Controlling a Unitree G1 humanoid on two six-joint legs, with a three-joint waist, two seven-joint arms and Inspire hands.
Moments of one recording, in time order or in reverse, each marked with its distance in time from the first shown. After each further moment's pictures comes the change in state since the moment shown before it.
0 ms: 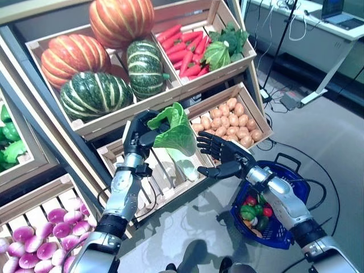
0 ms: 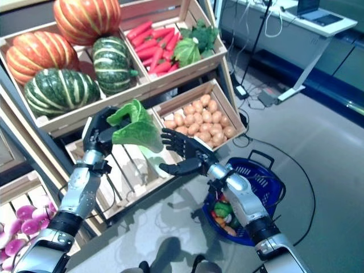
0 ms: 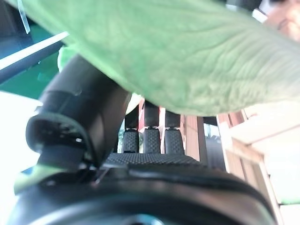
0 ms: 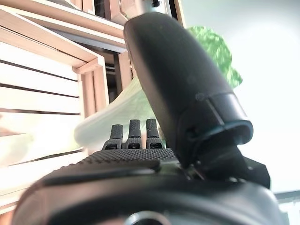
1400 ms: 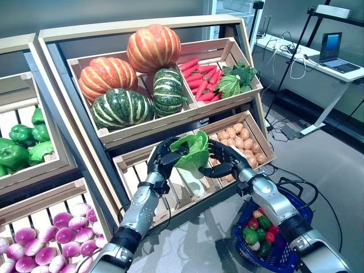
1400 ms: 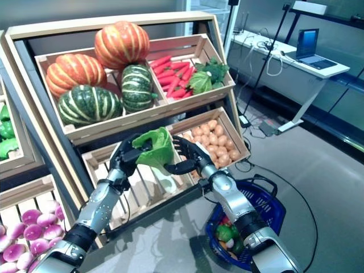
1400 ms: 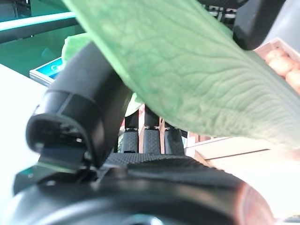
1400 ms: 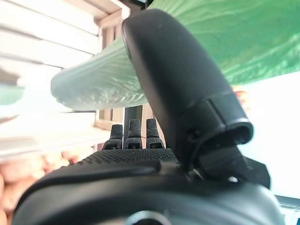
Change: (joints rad) left arm 0.088 -0.083 -0.098 -0.001 -0.088 0.110 0.002; right arm -0.035 0.093 0.064 0.123 -0.119 0.093 -0.332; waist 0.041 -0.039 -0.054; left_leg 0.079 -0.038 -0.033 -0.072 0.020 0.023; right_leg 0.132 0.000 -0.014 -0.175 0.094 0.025
